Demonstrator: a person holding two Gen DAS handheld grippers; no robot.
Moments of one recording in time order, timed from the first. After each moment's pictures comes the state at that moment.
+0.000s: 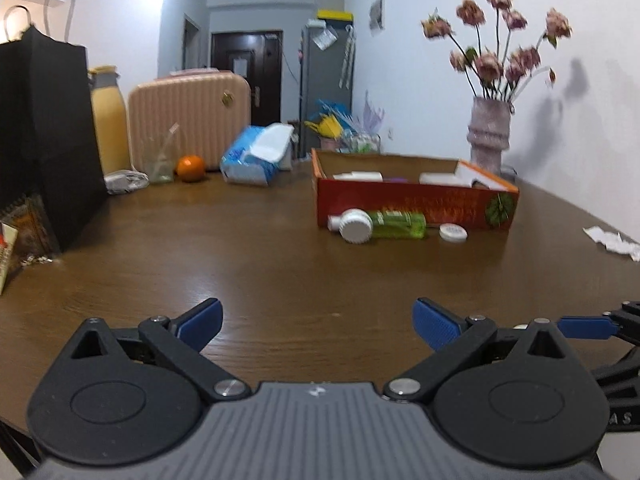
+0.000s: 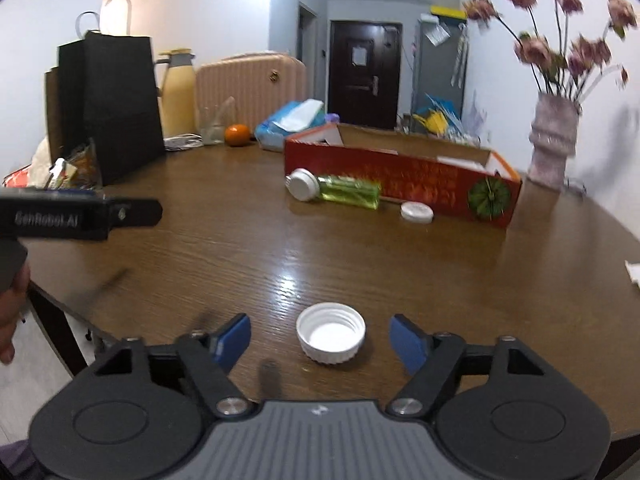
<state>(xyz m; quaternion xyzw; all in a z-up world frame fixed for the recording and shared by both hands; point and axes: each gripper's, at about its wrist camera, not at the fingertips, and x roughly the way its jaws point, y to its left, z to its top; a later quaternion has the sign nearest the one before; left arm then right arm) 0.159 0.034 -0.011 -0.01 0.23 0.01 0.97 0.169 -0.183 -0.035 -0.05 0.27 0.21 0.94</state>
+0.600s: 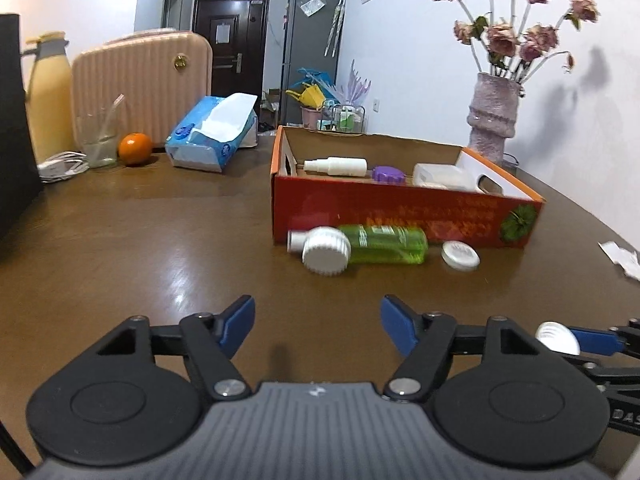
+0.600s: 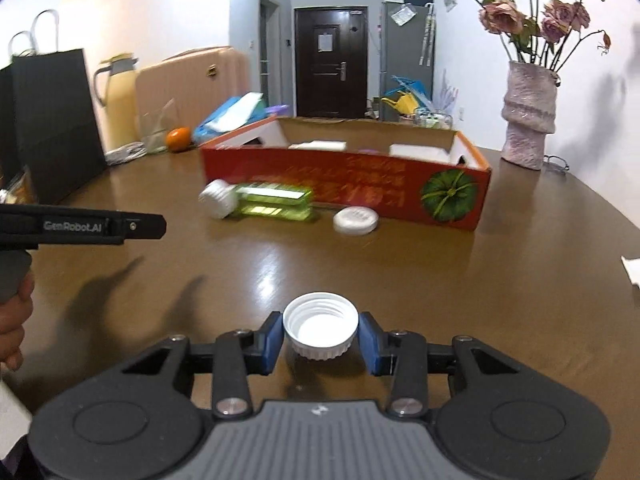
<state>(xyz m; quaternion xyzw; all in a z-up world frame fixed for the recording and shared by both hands) 0.298 0.016 -0.019 -0.03 0.28 -0.02 0.96 0.276 -0.219 -0.032 -0.02 0.29 0.16 0.94</state>
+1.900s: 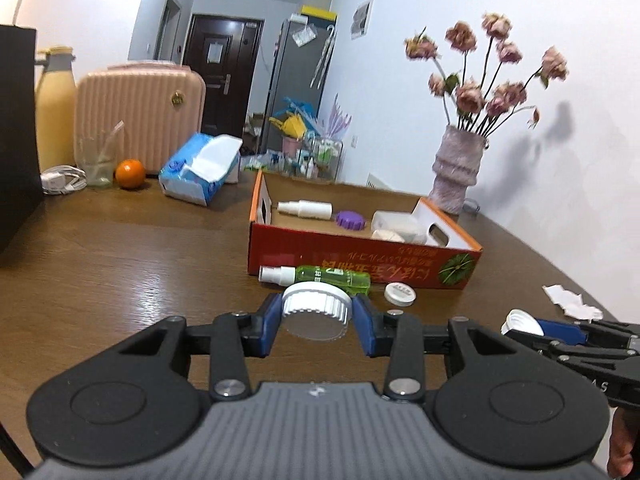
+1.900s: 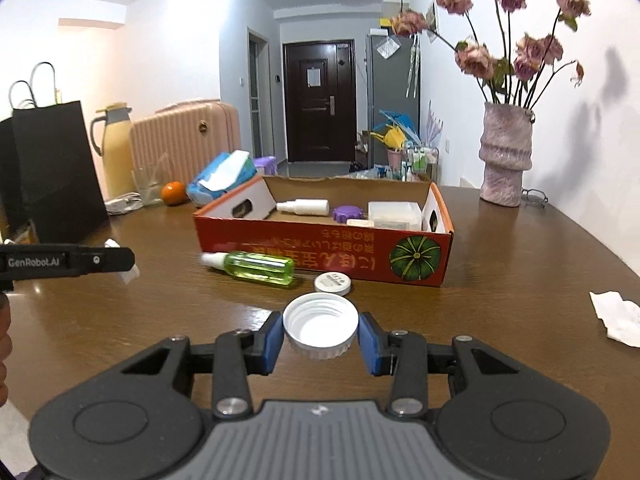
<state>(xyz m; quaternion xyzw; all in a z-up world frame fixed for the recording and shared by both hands) 0.221 0.017 0.037 -0.08 0.22 -0.05 0.97 0.235 -0.237 0.021 0.00 0.23 0.16 0.96</state>
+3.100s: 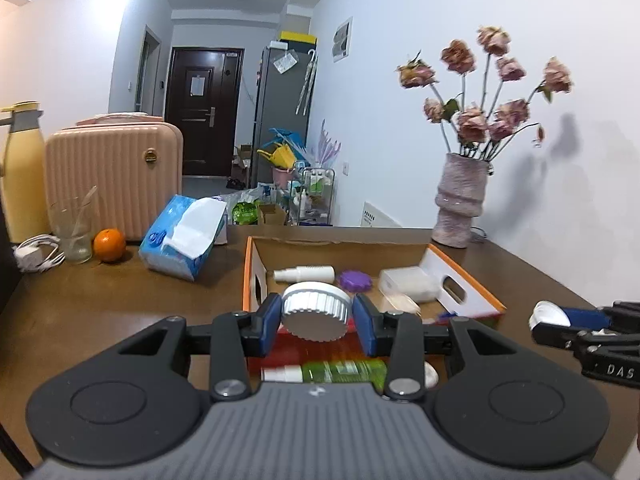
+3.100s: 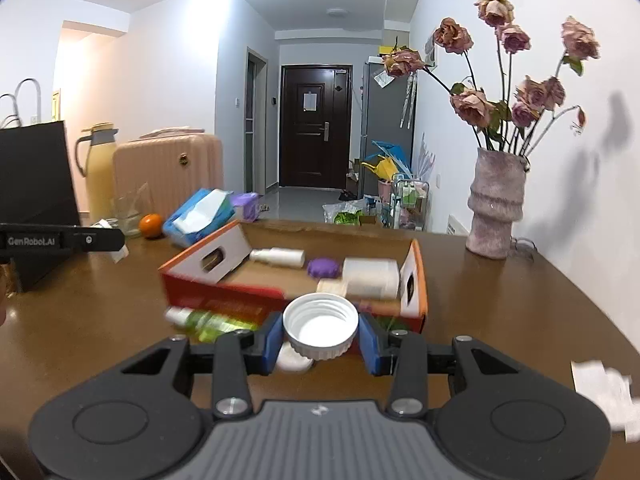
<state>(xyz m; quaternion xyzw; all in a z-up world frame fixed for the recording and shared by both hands) 0.327 0.017 0.075 -0.03 0.19 -0.07 0.98 0.324 -0.252 0.059 -0.03 0.20 0.14 0.97</state>
